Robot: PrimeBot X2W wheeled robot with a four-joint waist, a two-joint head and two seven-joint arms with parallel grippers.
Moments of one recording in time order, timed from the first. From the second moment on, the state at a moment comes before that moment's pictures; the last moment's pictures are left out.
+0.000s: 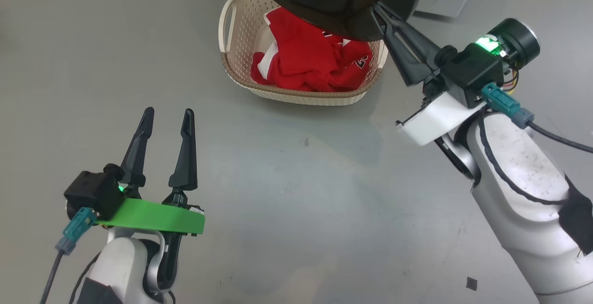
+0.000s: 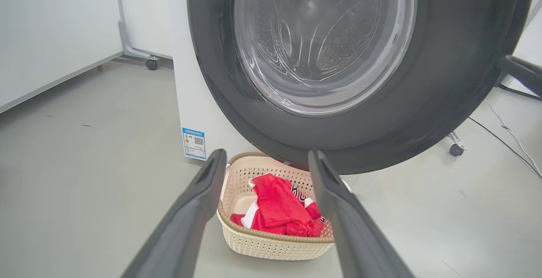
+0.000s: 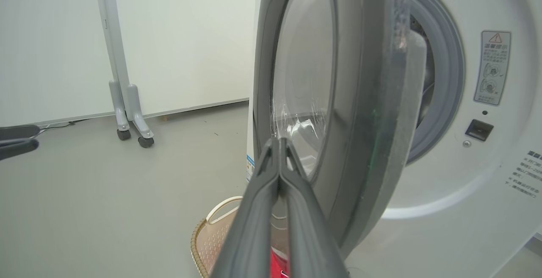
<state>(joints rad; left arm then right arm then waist) -0.24 0.05 -0.23 0.10 -0.48 -0.09 -0.25 -0.64 -0.20 0.49 0.16 0.18 0.12 -0.16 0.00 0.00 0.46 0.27</state>
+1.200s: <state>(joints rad) -0.35 0.03 -0.23 0.14 -0.48 -0.11 -0.25 -0.95 -0.28 0.38 0.31 0.21 0.13 -0.18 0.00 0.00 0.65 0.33</state>
